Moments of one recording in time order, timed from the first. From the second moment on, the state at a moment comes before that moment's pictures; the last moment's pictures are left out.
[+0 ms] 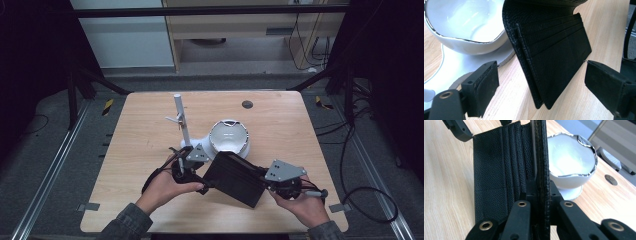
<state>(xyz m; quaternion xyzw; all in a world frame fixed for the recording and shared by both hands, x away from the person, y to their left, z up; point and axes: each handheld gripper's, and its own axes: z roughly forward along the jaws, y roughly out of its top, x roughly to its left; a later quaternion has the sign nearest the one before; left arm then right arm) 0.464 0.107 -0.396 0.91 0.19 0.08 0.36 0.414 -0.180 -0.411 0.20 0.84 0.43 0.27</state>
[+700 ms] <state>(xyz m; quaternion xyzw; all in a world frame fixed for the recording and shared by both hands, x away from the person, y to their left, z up) 0.482 0.108 -0.394 0.91 0.19 0.07 0.36 0.416 -0.177 -0.399 0.19 0.83 0.44 0.27</state>
